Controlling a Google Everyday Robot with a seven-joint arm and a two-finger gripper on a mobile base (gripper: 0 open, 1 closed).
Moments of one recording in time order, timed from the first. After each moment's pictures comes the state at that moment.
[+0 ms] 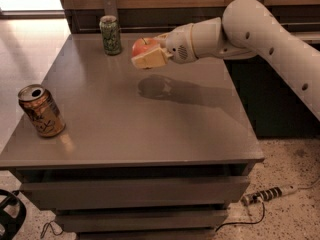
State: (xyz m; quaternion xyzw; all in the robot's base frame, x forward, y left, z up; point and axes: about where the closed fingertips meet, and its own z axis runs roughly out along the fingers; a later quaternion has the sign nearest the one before) arm 0.661 0.029 0.915 -0.48 0.67 0.32 0.46
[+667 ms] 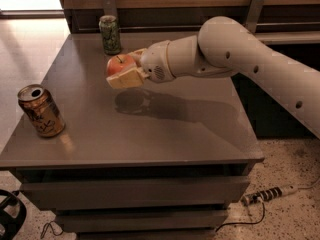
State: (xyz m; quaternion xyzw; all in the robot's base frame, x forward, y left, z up) arm 0.603 0.087 0.900 -0.51 0.65 0.32 0.46
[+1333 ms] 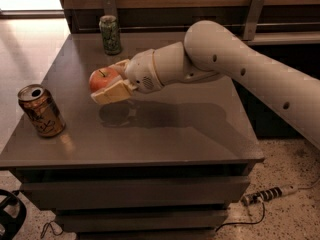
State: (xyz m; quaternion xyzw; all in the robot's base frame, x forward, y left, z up) arm 0.556 0.125 0.891 -0.56 0.61 0.37 0.42
